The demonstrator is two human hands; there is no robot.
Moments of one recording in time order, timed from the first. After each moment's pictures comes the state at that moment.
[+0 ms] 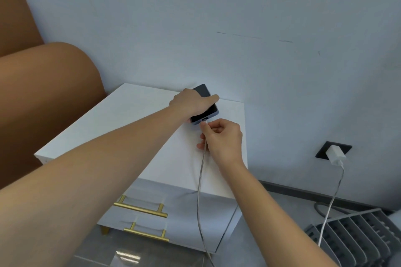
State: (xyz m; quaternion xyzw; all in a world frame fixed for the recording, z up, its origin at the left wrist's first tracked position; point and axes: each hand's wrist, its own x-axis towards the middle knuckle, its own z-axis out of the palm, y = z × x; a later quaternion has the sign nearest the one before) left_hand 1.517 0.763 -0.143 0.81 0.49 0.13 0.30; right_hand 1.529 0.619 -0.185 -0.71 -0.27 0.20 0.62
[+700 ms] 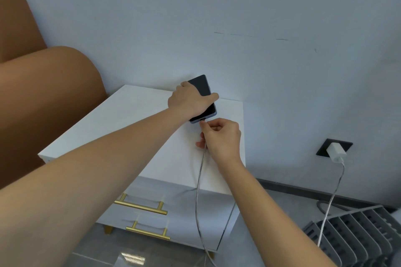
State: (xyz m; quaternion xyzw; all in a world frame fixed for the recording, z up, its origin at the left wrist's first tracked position) left_hand 1.514 0.753 -0.138 0.82 0.49 0.20 0.20; right_hand 1.529 0.620 -0.187 -0.72 -0.26 0.19 0.62
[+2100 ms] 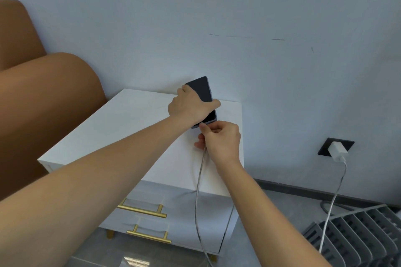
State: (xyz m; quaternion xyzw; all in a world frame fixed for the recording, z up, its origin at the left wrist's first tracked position) left_hand 1.515 0.736 -0.145 0.83 0.49 0.23 0.16; right_hand 1.532 0.618 -0.190 -0.70 -0.24 0.20 0.64
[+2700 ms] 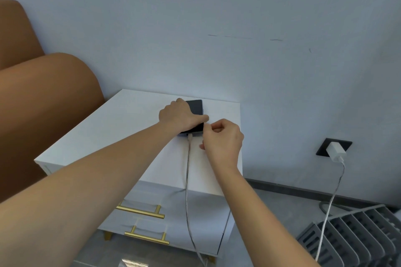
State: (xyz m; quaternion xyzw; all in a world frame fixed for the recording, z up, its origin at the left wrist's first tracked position) left_hand 1.500 0.752 -0.165 0.85 0.50 0.11 0.12; right_hand 1.526 0.615 -0.190 -0.76 -0.23 0.07 0.61
